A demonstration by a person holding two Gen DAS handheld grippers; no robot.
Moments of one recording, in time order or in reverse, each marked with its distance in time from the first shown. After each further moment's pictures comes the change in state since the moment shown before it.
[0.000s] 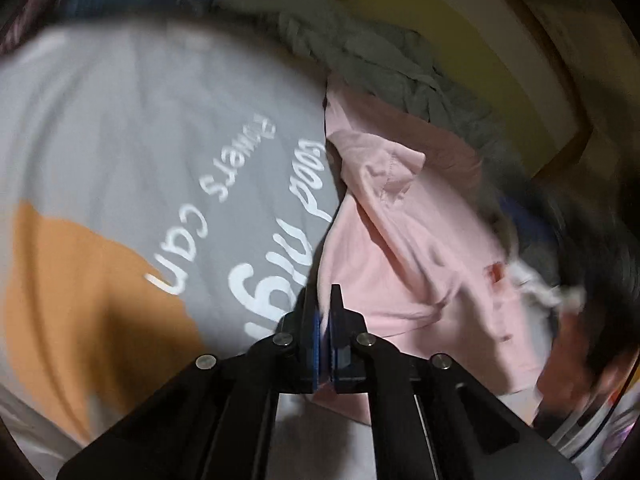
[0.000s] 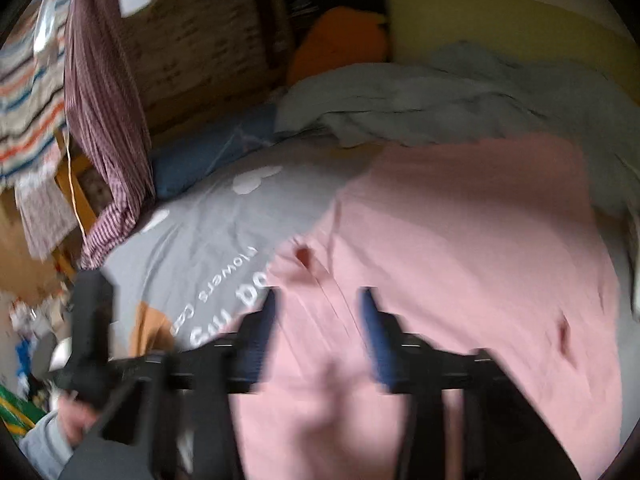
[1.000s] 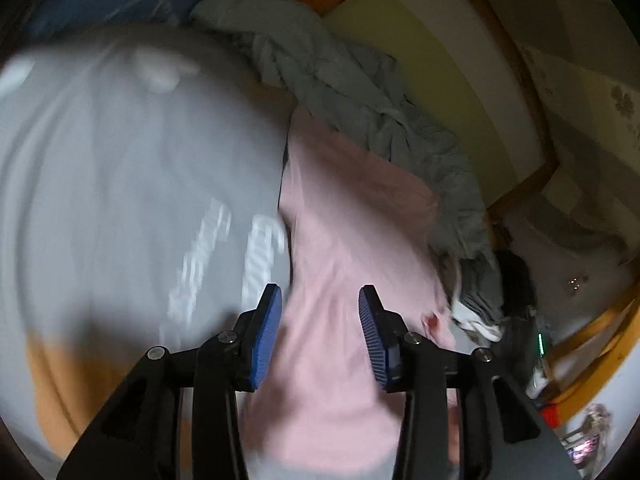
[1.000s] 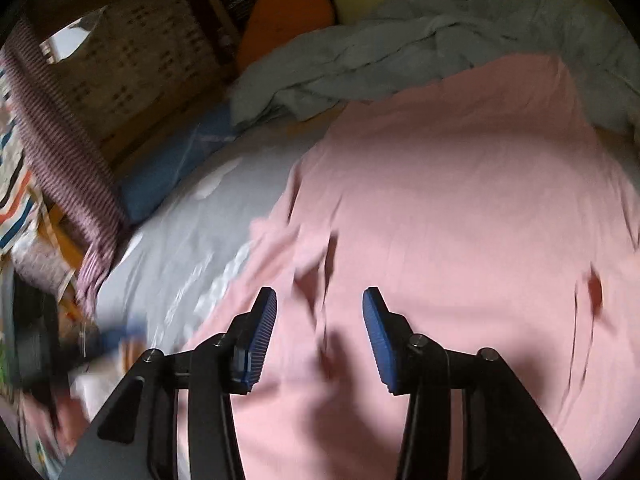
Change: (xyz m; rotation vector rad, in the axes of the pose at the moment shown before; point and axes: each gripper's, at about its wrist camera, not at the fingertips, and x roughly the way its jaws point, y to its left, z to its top) left arm -0.004 0.019 0.103 -0.065 0.018 -0.211; right arm 0.011 -0.076 -0.051 0.296 0.092 0.055
